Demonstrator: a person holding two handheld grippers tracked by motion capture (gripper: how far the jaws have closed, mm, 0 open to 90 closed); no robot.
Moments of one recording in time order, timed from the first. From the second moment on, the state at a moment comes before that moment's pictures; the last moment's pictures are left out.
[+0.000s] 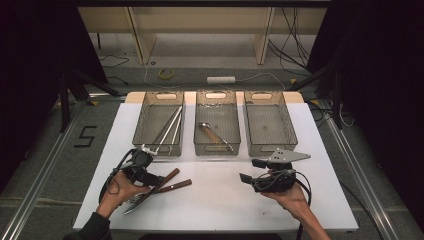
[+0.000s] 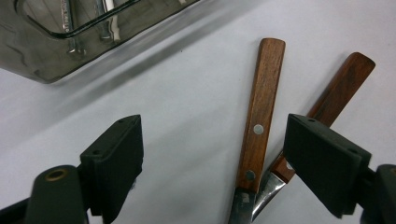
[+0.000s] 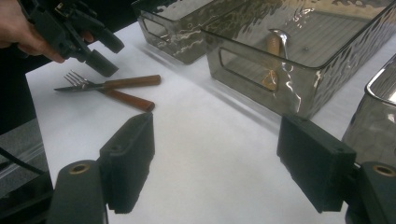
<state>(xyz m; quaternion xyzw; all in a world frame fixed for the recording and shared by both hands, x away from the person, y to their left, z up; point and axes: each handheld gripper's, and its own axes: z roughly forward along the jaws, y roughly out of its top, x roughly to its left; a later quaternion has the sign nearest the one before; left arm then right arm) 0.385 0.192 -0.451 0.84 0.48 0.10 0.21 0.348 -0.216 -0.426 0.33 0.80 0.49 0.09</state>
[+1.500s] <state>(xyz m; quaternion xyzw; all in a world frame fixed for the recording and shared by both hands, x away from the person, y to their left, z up) 0.386 0.172 -0.465 0.90 0.41 0.07 0.15 0.343 -0.212 -0.428 0.32 0.81 0.48 0.08</state>
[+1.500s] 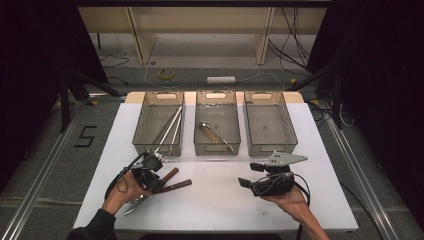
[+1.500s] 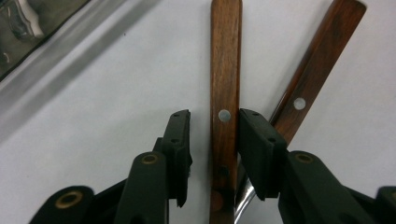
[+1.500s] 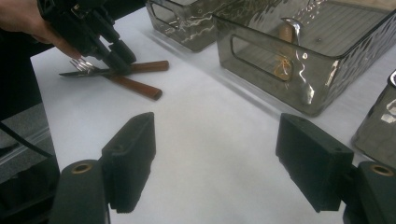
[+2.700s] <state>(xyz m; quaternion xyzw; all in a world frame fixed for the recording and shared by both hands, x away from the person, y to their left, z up) 0.382 0.177 -0.456 0.90 0.40 0.05 0.18 0.341 -0.210 -0.426 0.31 0.82 0.48 0.08</state>
